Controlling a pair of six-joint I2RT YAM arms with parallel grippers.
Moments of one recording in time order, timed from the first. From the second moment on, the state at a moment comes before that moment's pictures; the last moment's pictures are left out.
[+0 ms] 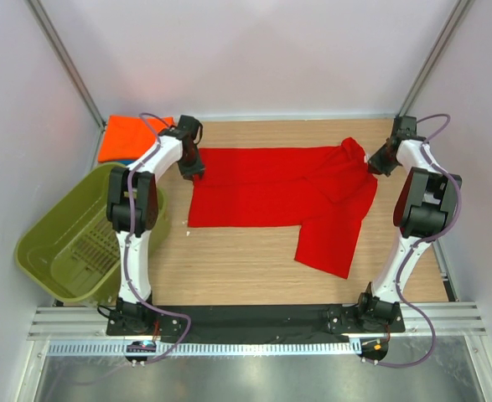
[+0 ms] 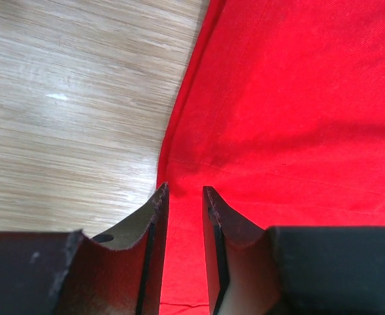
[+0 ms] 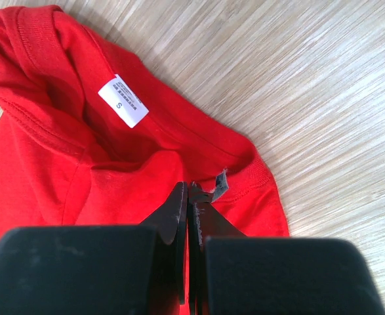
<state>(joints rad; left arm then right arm) -0.24 2.19 1.79 -0.79 -0.08 -0.53 -0.26 2.04 1.58 -0.58 -0.02 0.58</state>
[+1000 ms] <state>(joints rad) -0.24 2.20 1.76 -0.80 -0.10 -0.52 -0.27 2.04 1.58 -0.58 -0.03 0.58</state>
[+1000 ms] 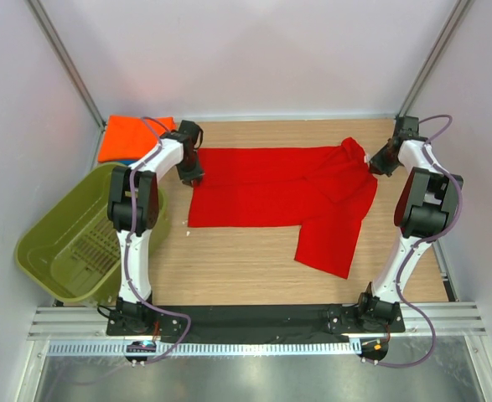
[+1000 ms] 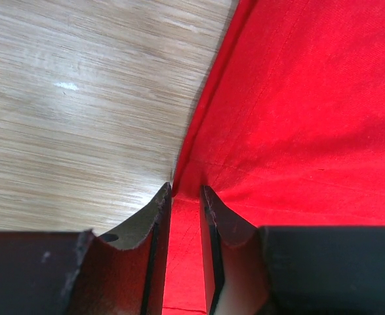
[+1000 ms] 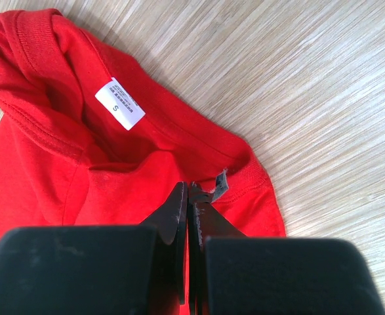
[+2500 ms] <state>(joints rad) -0.18 2.32 2.27 -0.87 -0.05 -0.58 -0.31 2.04 1.68 -0.30 -0.32 0.84</state>
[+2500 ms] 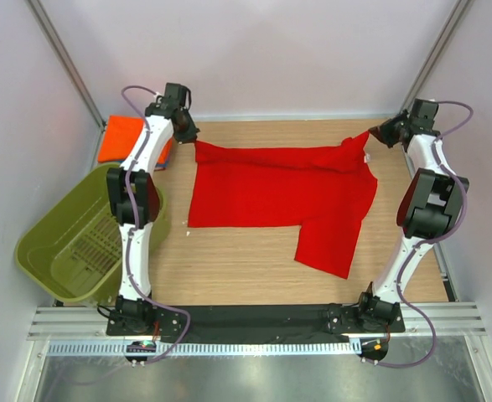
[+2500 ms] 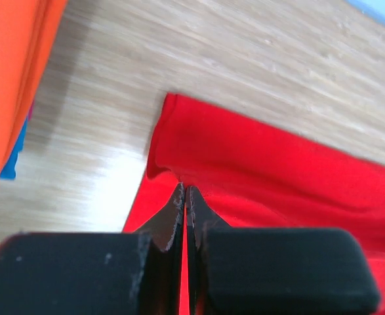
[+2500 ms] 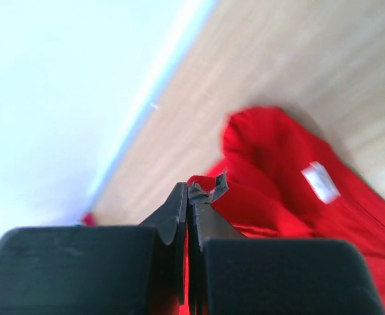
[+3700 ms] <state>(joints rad) -0.11 2.35 2.26 -0.59 0.02 -0.71 -0.30 2.00 1.66 0.42 -0.35 0.90</state>
